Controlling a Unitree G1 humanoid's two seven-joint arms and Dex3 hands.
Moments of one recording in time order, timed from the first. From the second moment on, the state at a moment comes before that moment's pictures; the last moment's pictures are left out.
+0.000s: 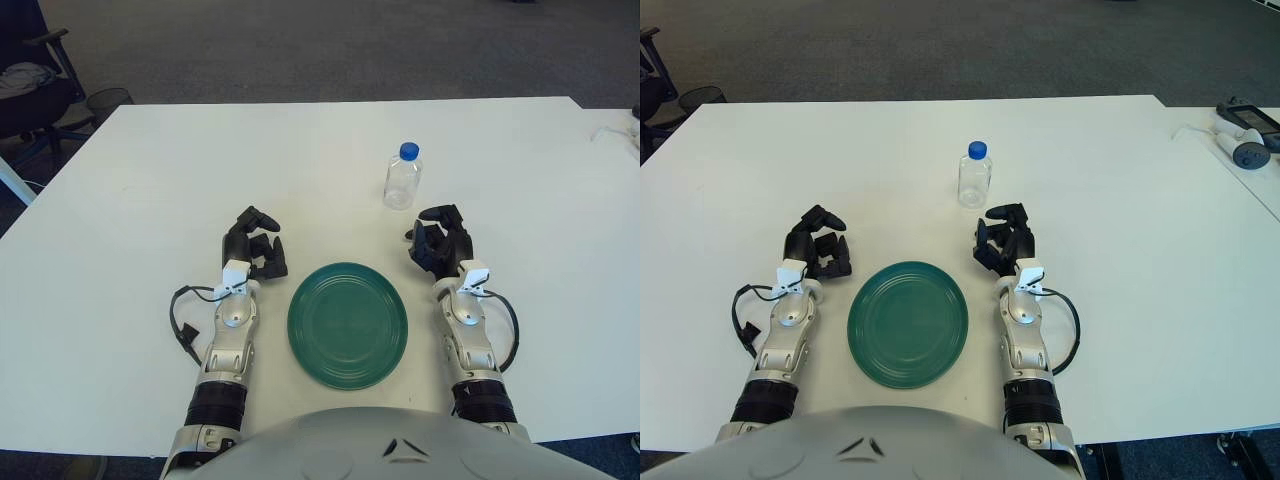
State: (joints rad) left arm 0.05 -0.04 0.02 0.19 0.13 -0.23 0.23; right arm 0.02 0.11 -0.03 0.18 0.03 -0.21 -0.14
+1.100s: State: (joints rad) left arm 0.04 -0.04 0.02 0.20 0.13 -0.24 0.24; right arm -0.15 0.11 -0.09 0.44 -0.02 -0.34 -0.25
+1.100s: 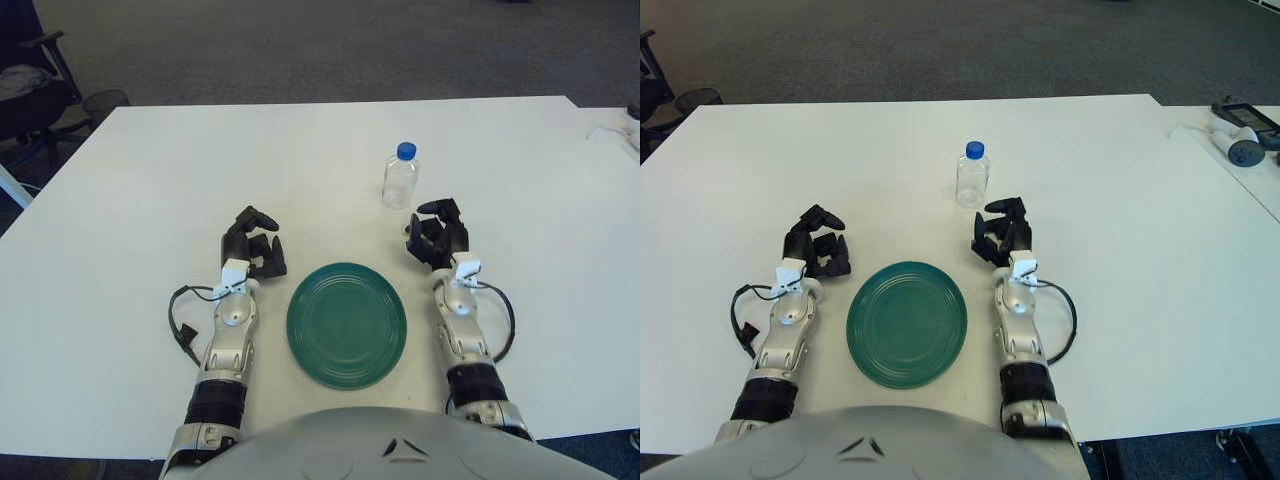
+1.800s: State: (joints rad) left arm 0.03 -0.04 0.02 0.21 0.13 -0.25 0.24; right arm -0.38 0.08 -0.13 0.78 -0.02 -0.44 -0.30
